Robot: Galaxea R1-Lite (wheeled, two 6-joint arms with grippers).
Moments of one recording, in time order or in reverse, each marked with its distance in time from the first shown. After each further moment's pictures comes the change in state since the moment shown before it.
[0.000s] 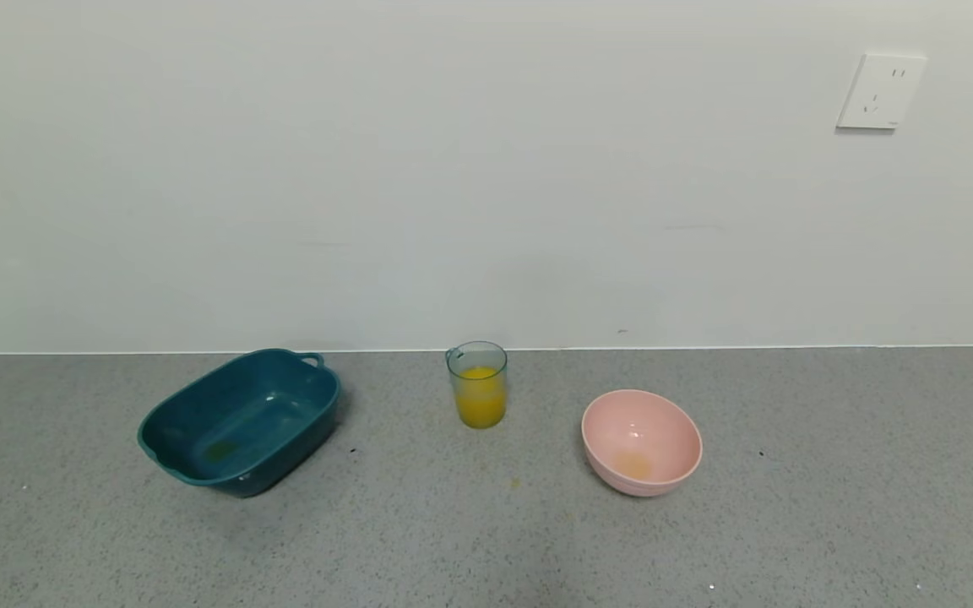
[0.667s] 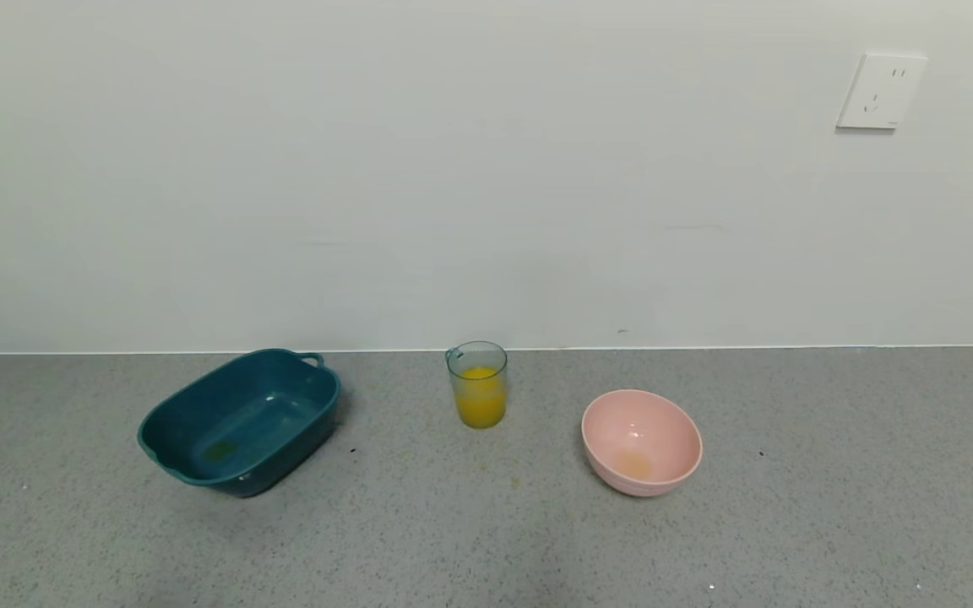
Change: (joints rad) left arm -0.053 0.369 -0.265 -0.033 -0.033 -0.016; right arm 0.000 0.000 0.000 0.000 0.000 0.000
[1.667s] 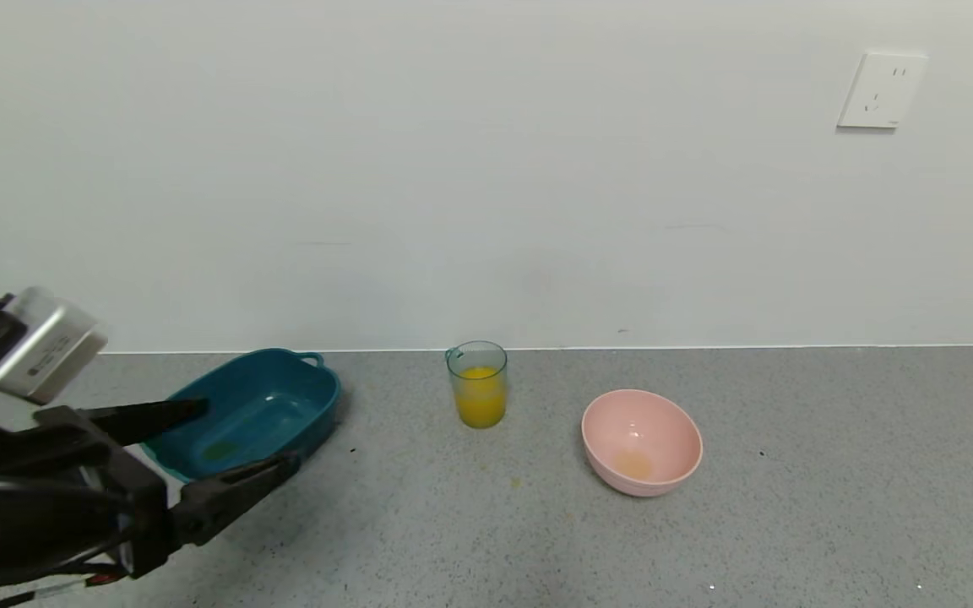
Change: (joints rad) left arm -0.254 0.738 -0.325 -0.095 -0.013 0.015; right arm 0.000 0.000 0.000 0.000 0.000 0.000
